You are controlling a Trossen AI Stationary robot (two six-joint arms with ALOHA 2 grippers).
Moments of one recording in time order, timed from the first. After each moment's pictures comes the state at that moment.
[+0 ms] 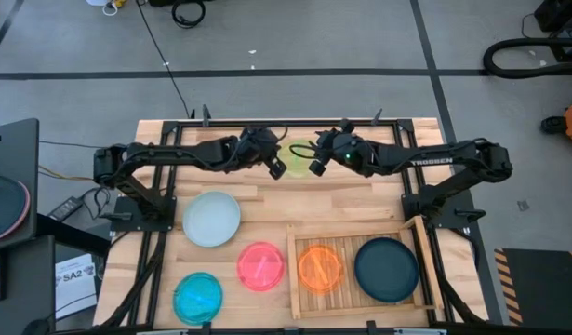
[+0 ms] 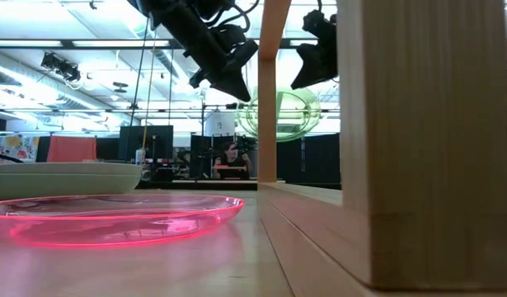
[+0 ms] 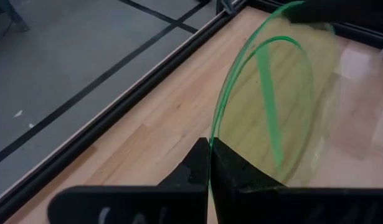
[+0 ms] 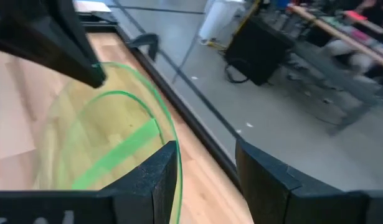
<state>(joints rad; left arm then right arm) 0.22 1.57 1.15 -0.21 -0.42 -0.24 -0.18 1.36 0.92 -0.01 0.58 -0.09</state>
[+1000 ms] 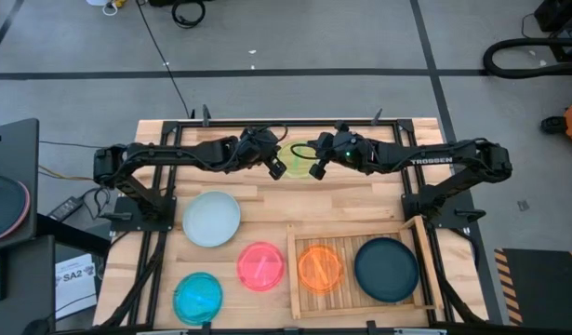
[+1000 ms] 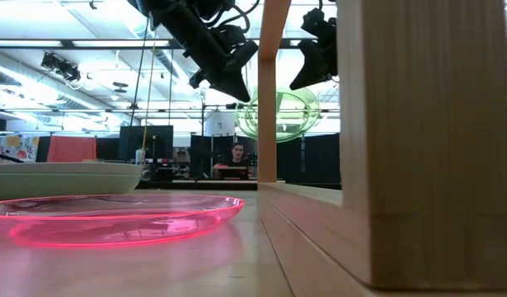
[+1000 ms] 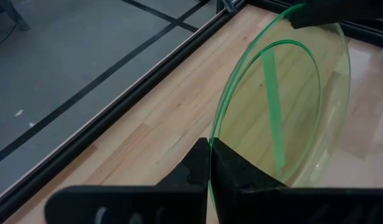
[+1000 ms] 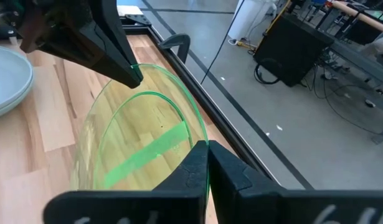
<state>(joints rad) 0.21 1.58 1.15 -0.21 -0.42 -0.24 -0.20 1.36 0.92 -0.02 0.42 -0.07</state>
